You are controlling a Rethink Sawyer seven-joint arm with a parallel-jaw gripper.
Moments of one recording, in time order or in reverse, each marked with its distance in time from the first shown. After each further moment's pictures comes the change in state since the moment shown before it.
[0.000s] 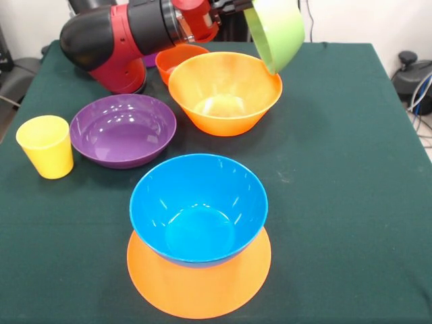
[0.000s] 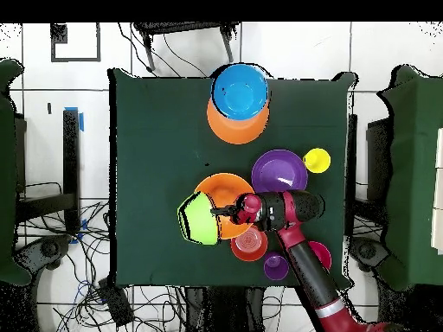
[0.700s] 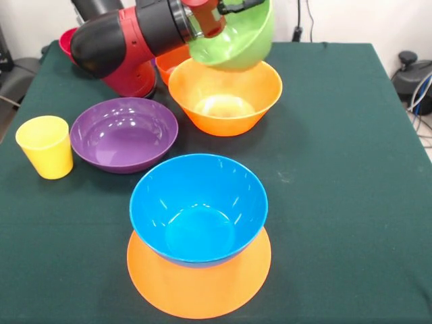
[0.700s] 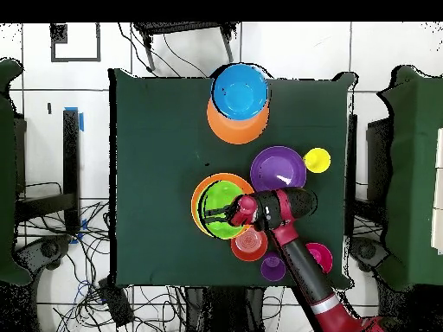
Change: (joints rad) arm 0.036 0.015 0.000 -0.008 0.033 0.072 0.000
